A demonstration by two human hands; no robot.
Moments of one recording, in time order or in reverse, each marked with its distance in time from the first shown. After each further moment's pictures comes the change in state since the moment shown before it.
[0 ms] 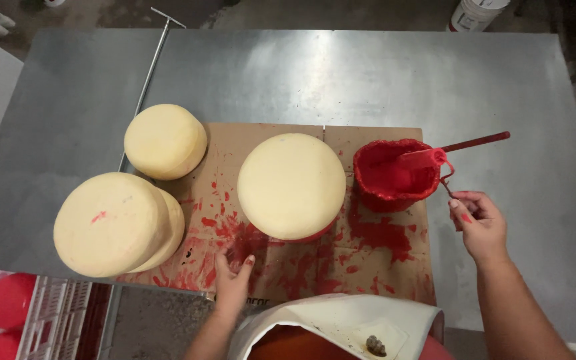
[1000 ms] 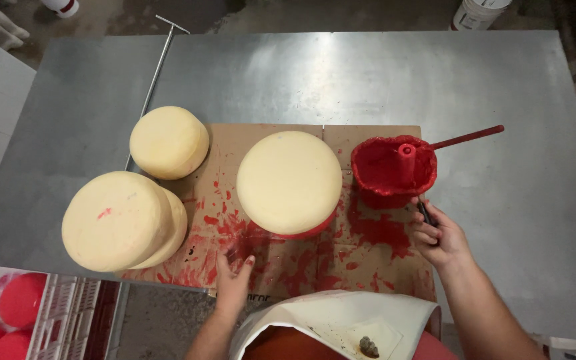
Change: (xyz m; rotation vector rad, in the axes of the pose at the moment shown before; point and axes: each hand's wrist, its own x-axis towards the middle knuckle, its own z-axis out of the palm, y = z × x) left_hand -0.012 0.006 -0.004 0.032 -0.030 -0.045; right_hand -0.011 0.046 0.034 1.245 -0.361 0.756
